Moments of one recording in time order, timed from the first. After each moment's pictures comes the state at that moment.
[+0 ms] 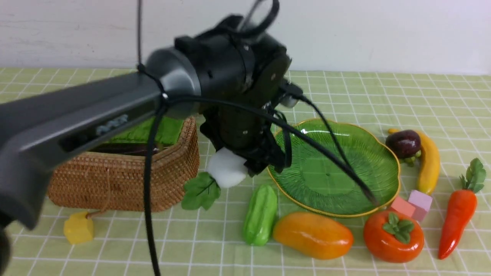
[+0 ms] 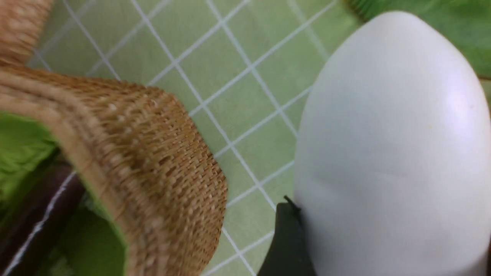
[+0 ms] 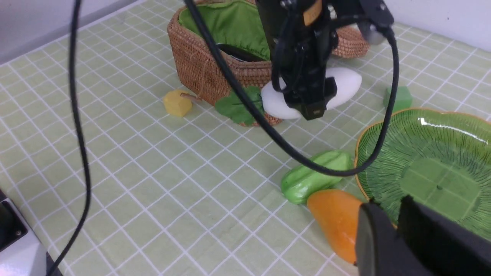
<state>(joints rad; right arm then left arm) 0.20 0.55 -0.86 0.69 0.92 -0.57 -0.73 1.91 -1.81 0.27 1.18 -0.11</state>
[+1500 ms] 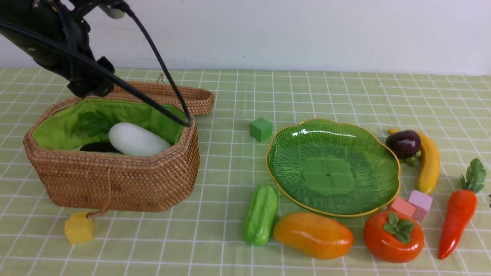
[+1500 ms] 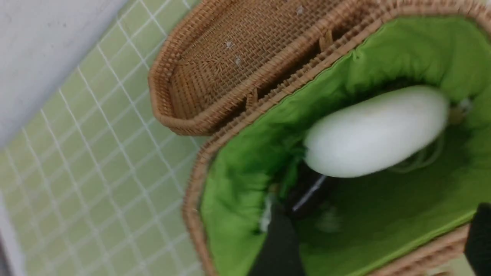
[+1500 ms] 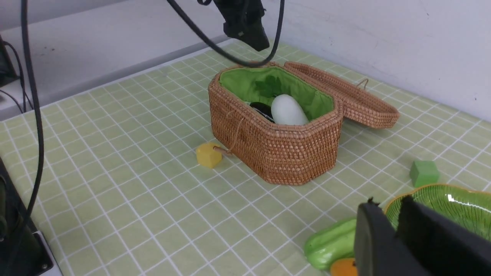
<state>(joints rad) 0.20 0.55 -0.86 0.88 0.87 -0.75 -0.19 1.55 -1.56 0.08 0.94 0.44</state>
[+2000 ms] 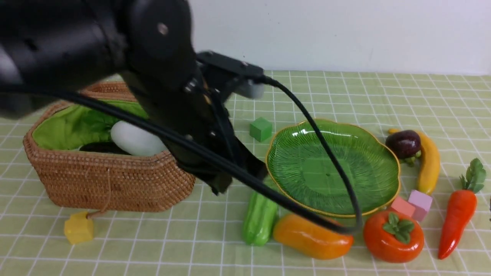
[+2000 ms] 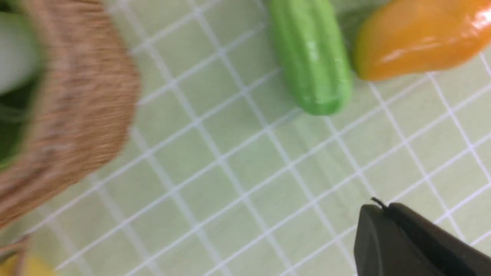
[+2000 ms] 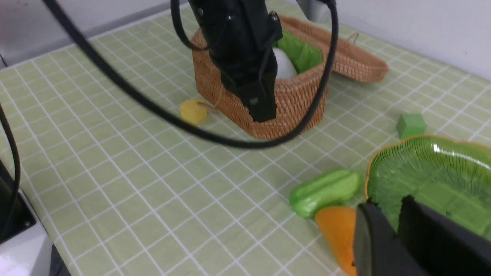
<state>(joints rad) 0.20 0.55 -0.86 0.73 0.94 -0.65 -0.71 1.64 -1.49 -0.03 1.11 -0.08</state>
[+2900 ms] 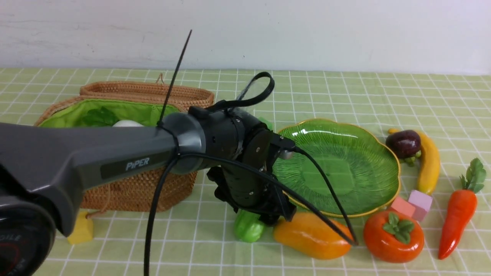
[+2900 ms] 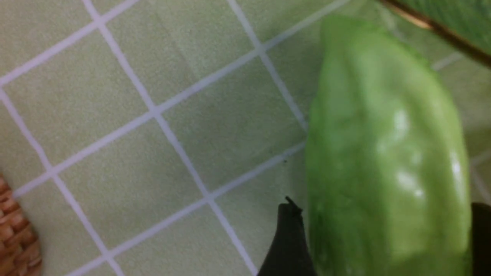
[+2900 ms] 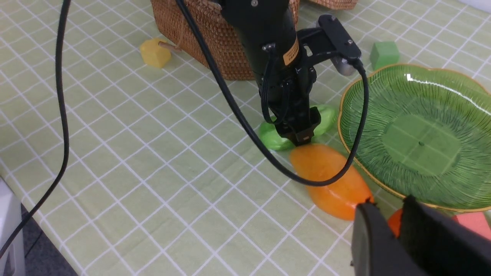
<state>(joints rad) 0.20 0.55 -0.86 0.58 1.00 -0.54 -0.69 2.04 -1.49 0.08 0.72 -0.20</state>
